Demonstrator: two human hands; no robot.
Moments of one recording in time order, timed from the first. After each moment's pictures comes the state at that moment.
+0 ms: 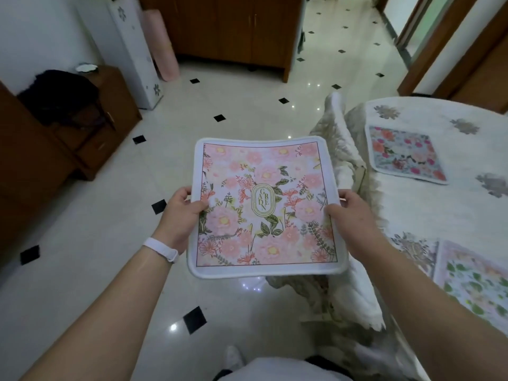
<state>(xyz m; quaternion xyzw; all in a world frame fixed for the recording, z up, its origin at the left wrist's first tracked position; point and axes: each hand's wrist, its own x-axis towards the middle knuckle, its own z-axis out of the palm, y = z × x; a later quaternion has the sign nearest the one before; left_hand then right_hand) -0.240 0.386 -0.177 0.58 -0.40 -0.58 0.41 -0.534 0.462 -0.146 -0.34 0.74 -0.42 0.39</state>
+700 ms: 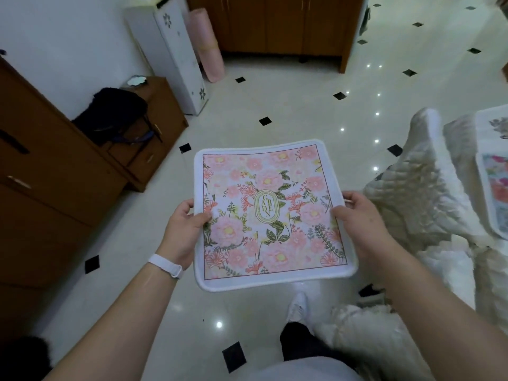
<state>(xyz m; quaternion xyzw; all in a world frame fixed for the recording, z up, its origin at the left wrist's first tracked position) -0.202 0.172 -0.195 0.64 -0.32 -0.54 0.44 -0.509 0.190 -0.194 -0.34 0.70 -0.40 0.49</state>
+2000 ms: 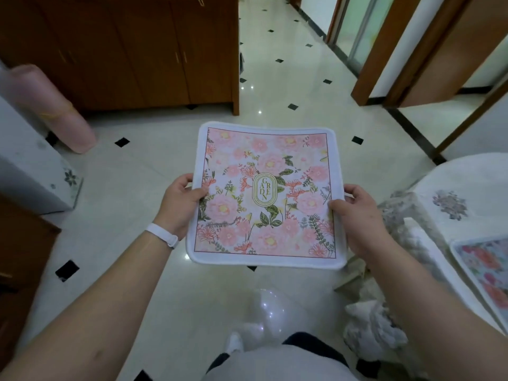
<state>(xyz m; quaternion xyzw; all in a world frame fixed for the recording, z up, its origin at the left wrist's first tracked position) -0.359 -0.467 -0.172 0.47 -0.51 -0.64 0.34 -0.600 -0.268 -0.138 -0.17 0.76 -0.55 0.29</state>
